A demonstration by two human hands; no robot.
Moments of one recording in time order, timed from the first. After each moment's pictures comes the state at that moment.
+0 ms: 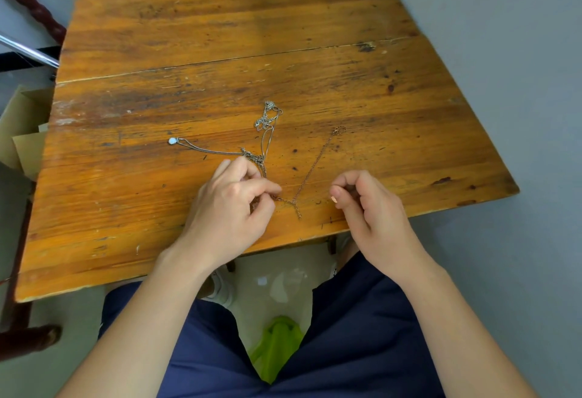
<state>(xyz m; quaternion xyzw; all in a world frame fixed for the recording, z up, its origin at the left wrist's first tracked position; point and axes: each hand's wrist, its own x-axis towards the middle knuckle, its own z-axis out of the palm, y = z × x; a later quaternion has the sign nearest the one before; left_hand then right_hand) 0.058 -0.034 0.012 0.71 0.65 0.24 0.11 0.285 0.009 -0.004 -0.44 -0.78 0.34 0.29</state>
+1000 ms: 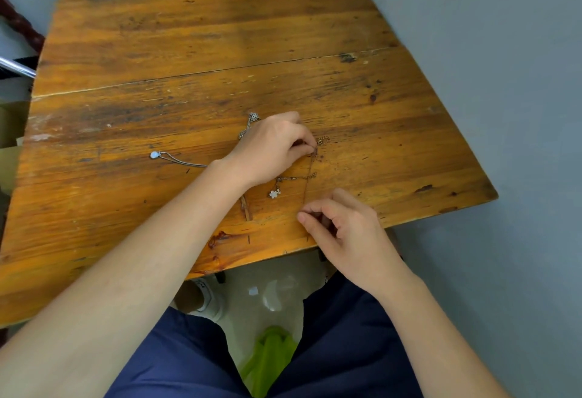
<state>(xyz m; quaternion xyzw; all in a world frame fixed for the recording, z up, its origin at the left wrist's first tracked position) 0.086 0.093 0.014 0.80 0.55 0.20 0.15 0.280 0.006 -0.009 -0.43 -0.81 0.28 0.28</state>
